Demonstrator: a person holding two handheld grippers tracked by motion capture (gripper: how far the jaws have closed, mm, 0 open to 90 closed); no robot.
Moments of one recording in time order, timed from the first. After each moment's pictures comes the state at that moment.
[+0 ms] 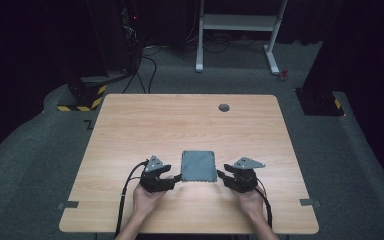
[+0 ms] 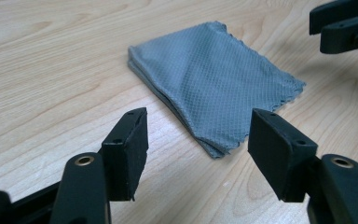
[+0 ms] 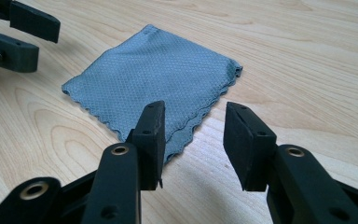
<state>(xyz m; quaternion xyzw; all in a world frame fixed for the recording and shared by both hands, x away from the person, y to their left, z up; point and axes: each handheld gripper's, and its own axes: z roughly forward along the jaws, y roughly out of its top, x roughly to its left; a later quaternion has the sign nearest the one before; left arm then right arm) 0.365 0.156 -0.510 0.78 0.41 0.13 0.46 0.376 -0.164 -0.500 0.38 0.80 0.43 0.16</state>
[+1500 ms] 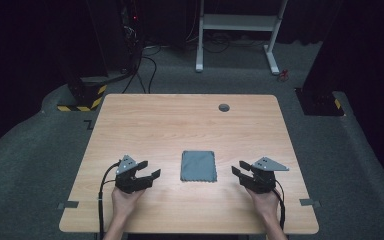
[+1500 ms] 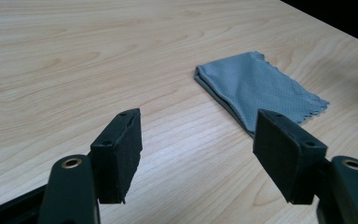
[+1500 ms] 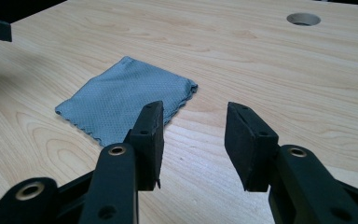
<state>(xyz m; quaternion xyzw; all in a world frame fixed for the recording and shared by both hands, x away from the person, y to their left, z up) 0.347 0.222 -0.495 0.73 0.45 0.17 0.48 0.365 -0.209 -0.480 0.40 0.76 0.47 0.18</state>
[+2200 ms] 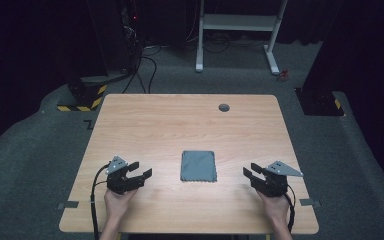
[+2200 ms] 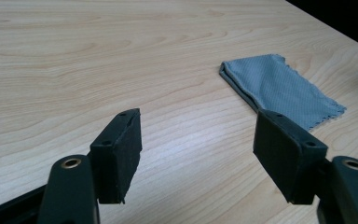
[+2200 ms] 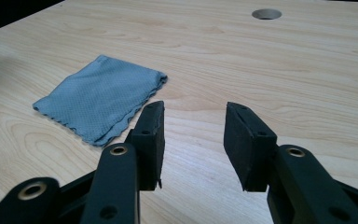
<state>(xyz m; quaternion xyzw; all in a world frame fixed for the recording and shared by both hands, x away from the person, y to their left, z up) 0.344 0.245 -0.500 0.72 0.48 0.17 0.48 0.355 -0.241 -0.485 0.43 0.74 0.47 0.20</state>
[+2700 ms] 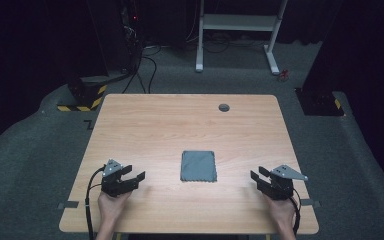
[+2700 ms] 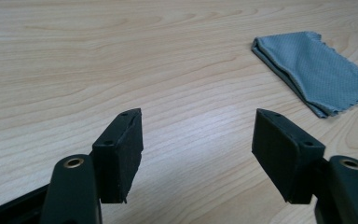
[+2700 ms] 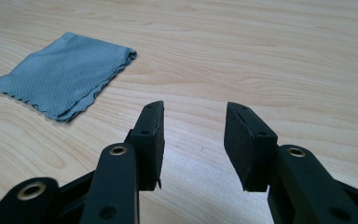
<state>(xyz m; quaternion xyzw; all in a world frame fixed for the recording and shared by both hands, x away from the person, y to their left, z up) 0.339 0.261 -0.512 0.72 0.50 0.18 0.44 0.351 -0.259 -0.497 0.45 0.75 0.44 0.22</state>
